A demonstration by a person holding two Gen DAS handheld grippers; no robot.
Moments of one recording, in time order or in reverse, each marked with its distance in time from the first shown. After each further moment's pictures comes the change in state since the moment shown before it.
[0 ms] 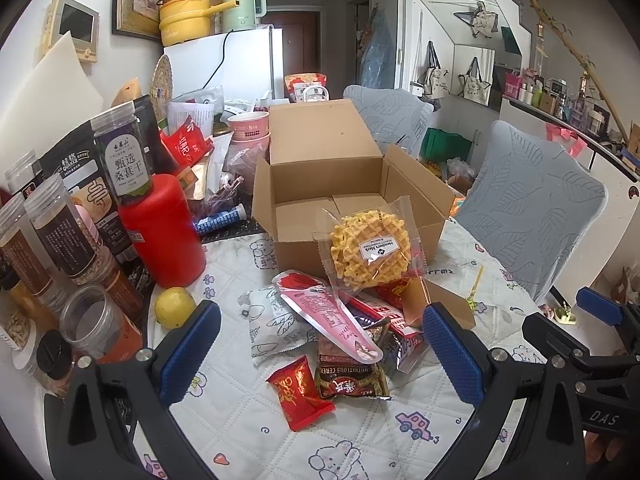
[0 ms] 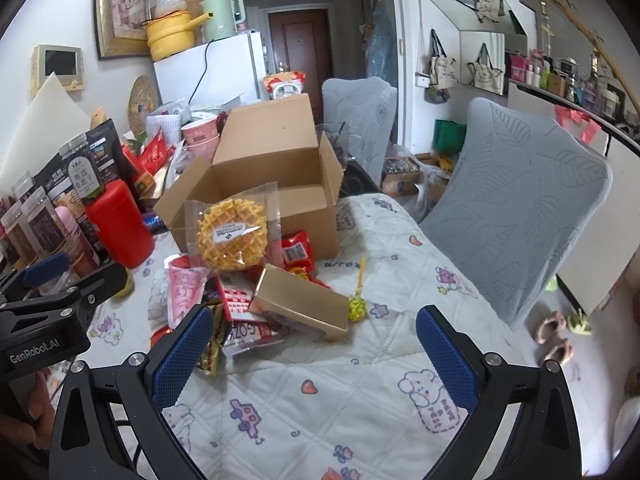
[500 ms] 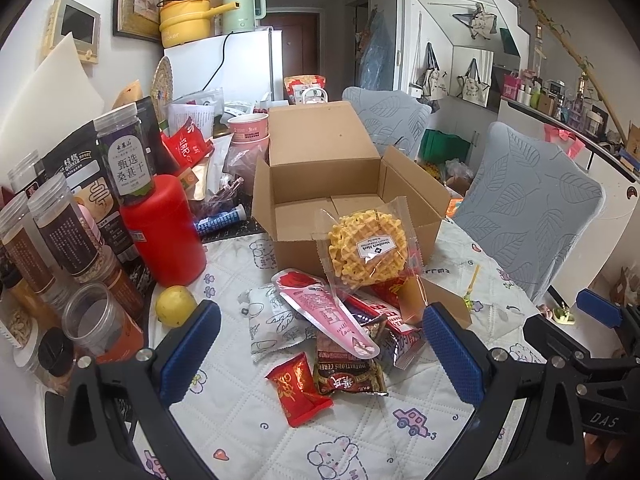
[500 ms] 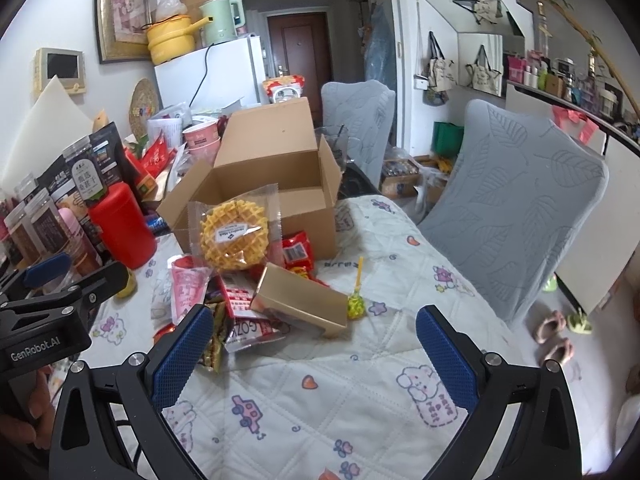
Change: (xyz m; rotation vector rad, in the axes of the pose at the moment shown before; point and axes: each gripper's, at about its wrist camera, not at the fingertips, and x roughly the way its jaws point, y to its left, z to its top) left arm -0.006 -0.001 -0.002 -0.001 -0.007 -0.004; right arm -0.005 0.000 -0.002 0.002 -0.005 0.001
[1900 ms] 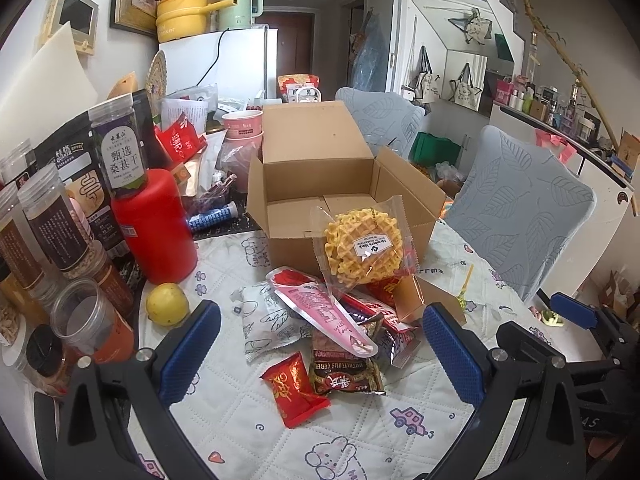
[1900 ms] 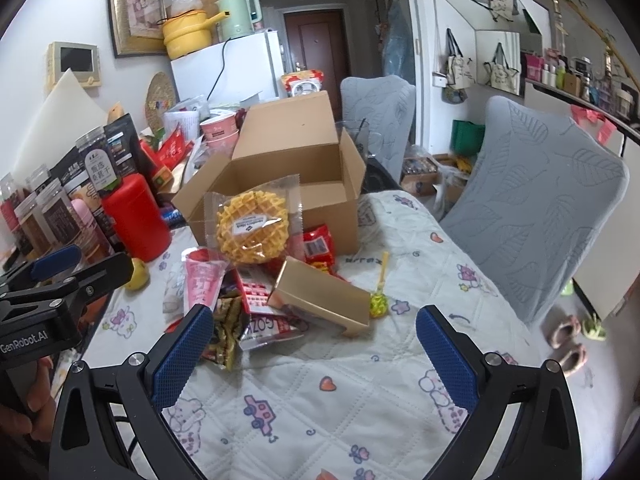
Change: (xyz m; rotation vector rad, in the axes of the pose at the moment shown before) left arm 0.003 0.010 -0.005 -0.016 0.001 -0.053; right arm 0.016 0.008 -0.006 -0.019 0.011 0.077
